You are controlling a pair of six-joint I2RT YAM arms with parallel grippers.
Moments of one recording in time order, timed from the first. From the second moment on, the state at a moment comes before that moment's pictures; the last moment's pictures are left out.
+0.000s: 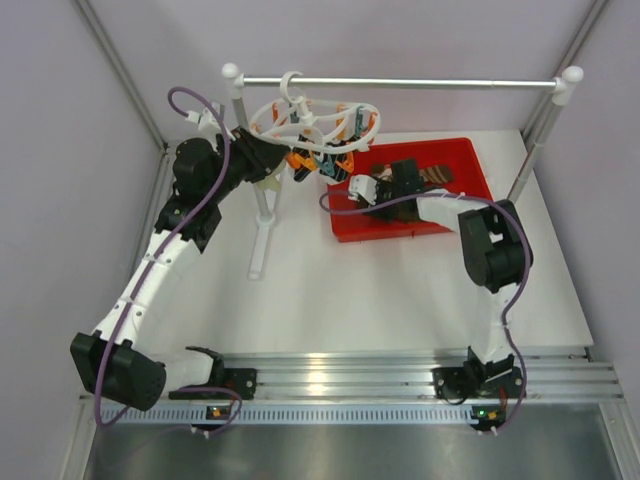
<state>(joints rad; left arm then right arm) -0.28 1.24 1.24 -0.04 0.28 -0.75 0.36 2.02 1.33 -0.10 -0.37 -1.01</state>
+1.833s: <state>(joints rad) -0.27 1.25 1.24 -0.02 0.30 -0.79 0.41 1.11 1.00 0.02 -0.68 -0.36</state>
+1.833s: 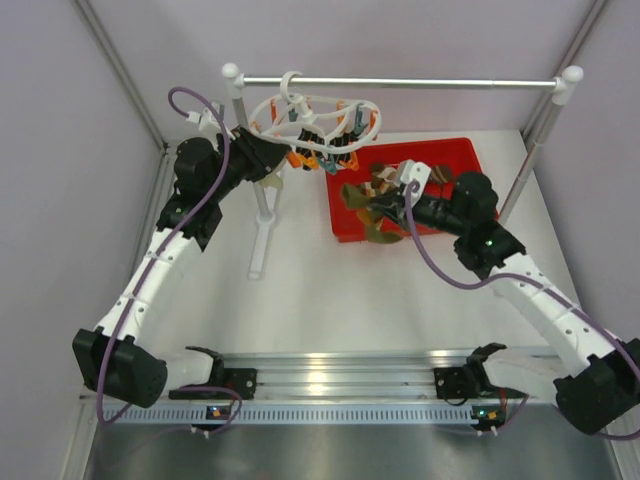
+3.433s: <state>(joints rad) -0.27 1.25 1.21 0.02 0.35 -0.84 0.91 1.41 0.95 0.61 0.17 -0.33</state>
